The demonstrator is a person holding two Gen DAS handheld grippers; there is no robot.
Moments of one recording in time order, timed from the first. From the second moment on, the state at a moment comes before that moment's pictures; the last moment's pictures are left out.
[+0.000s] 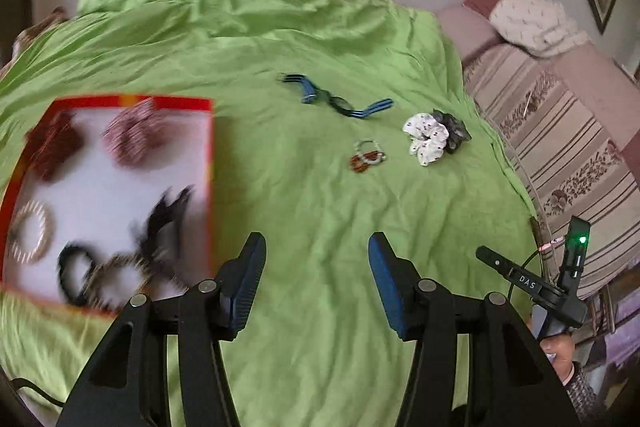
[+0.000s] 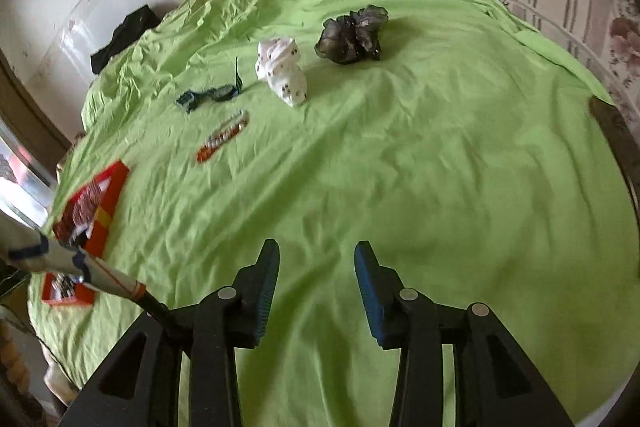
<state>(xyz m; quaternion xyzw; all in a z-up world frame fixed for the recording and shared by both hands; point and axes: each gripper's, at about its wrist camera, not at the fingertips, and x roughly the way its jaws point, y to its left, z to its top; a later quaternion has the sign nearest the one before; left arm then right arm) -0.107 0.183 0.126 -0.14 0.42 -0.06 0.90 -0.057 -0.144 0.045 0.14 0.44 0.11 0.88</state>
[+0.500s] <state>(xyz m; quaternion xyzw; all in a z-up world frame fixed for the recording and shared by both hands) 0.100 0.105 0.064 -0.09 0.52 -0.10 0.84 0.101 -0.110 0.061 0.15 0.40 0.14 0.89</state>
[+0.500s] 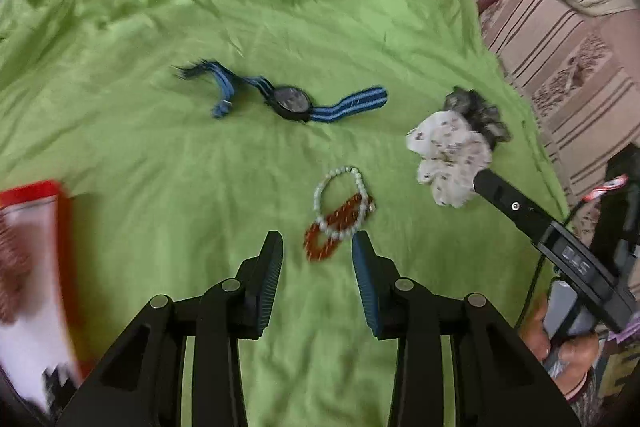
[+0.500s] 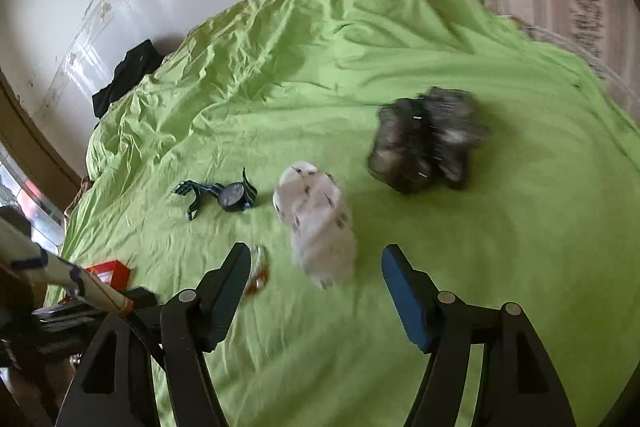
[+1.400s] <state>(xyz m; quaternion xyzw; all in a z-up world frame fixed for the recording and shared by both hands) 0.031 0.100 0.150 -0.07 0.44 -0.12 0.89 0.088 -0.099 0.074 0.10 0.37 0.14 0.91</state>
